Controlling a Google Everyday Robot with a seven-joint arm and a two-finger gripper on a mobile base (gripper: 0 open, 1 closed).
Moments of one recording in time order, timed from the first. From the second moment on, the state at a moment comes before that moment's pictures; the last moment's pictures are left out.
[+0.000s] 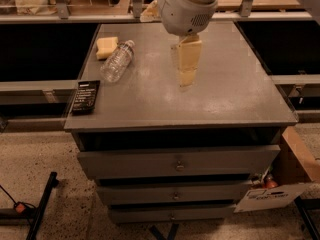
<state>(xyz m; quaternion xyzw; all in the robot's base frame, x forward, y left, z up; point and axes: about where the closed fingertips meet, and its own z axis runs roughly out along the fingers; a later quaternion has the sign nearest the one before) 0.540 -0.018 0.979 -0.84 0.51 -0.04 0.20</state>
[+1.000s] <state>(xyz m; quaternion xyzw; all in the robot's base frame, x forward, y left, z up) 0.637 0.037 0.920 -0.91 0.39 -0.02 0.17</state>
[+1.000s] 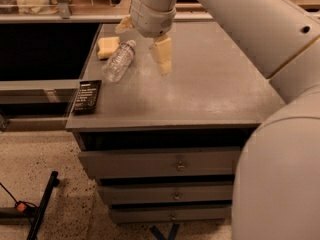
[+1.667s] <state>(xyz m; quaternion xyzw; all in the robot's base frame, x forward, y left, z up) 0.693 0.078 0.892 -0.92 0.35 -0.06 0.15</state>
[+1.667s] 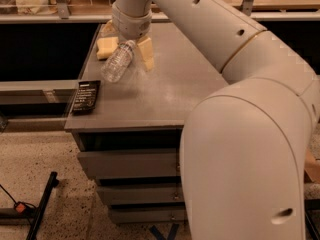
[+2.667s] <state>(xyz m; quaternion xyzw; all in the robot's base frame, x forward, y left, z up) 0.723 0.111 0.855 -0.94 0.32 -0.10 0.09</state>
